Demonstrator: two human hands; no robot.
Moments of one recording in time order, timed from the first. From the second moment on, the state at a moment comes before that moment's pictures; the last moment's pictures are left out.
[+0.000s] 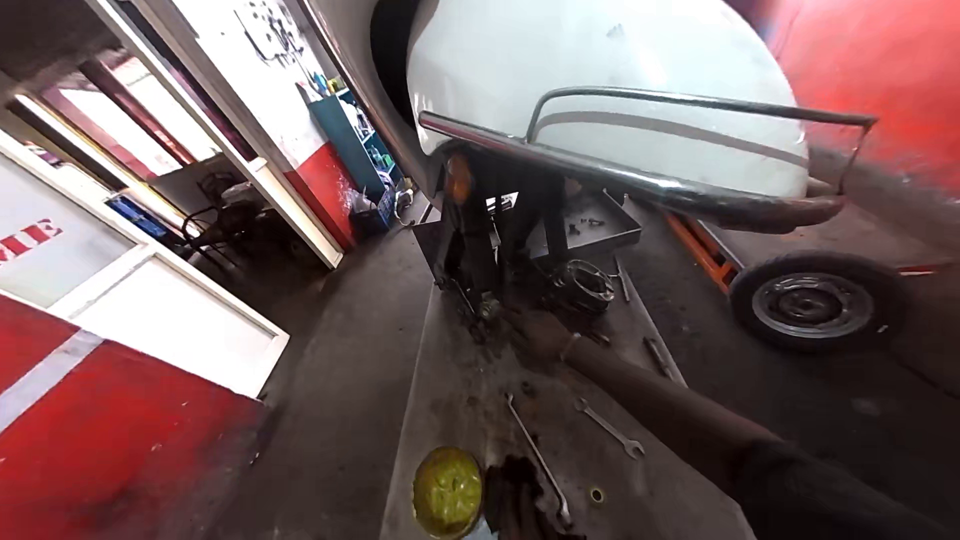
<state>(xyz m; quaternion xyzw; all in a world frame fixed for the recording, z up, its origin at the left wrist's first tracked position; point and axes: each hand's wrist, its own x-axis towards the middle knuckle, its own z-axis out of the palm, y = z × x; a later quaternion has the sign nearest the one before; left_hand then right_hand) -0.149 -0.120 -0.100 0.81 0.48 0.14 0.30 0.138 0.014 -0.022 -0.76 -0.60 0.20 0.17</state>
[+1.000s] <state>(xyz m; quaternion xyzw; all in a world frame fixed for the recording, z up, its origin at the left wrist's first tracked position) -0.109 -0.162 -0.054 0.56 0.60 0.32 0.48 -0.038 -0.231 -0.060 -0.40 0.01 0.74 0.54</state>
